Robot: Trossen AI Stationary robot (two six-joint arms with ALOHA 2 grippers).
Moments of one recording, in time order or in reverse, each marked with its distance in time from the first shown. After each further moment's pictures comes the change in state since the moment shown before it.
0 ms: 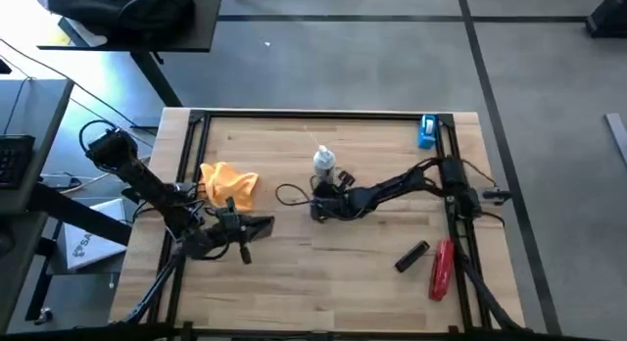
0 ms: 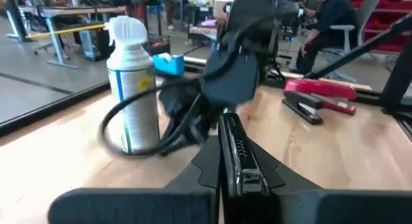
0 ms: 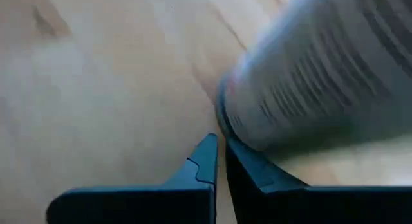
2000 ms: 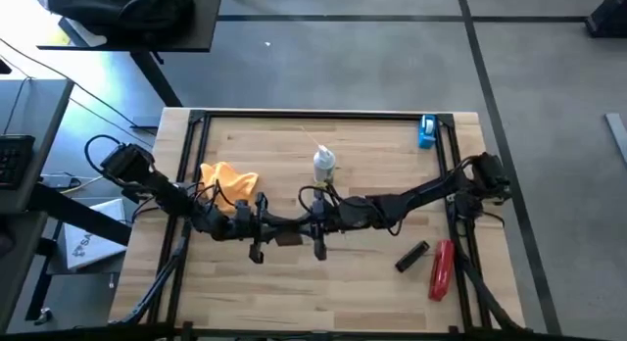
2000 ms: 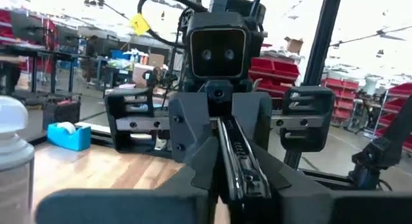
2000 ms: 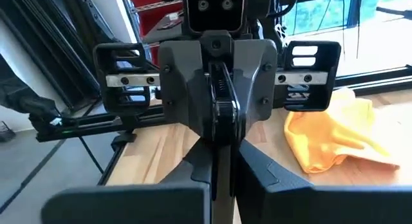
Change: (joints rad) left arm 0.254 0.236 0.003 0.793 0.551 0.300; right arm 0.152 -0.225 -0.034 0.768 -0.456 -0.215
